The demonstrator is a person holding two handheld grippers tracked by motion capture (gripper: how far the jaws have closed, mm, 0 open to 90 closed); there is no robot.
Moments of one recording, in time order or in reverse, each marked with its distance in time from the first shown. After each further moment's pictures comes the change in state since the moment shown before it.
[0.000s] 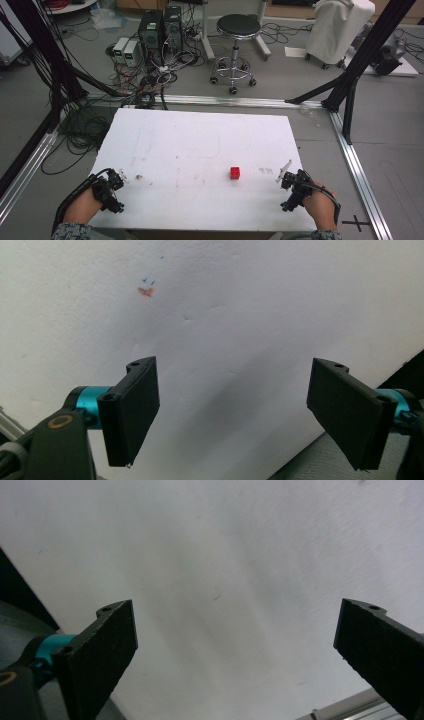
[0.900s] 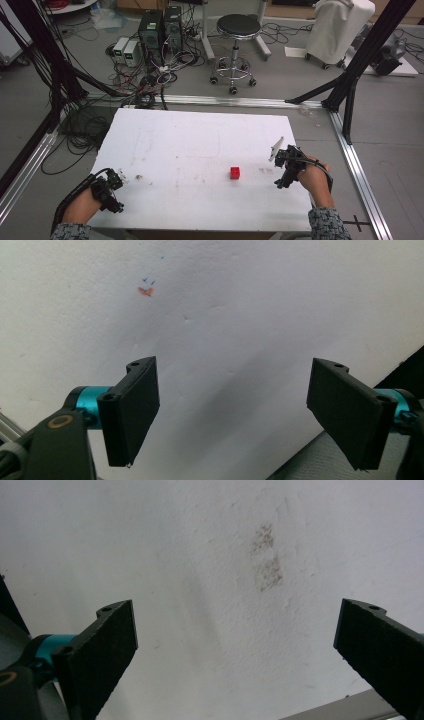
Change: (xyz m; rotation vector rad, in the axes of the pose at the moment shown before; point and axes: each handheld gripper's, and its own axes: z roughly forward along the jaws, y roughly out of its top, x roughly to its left) left arm 0.002 -0.001 -0.001 -0.009 -0.012 -0.002; right arm -0.034 0.057 -0.041 -0.059 -0.023 -0.197
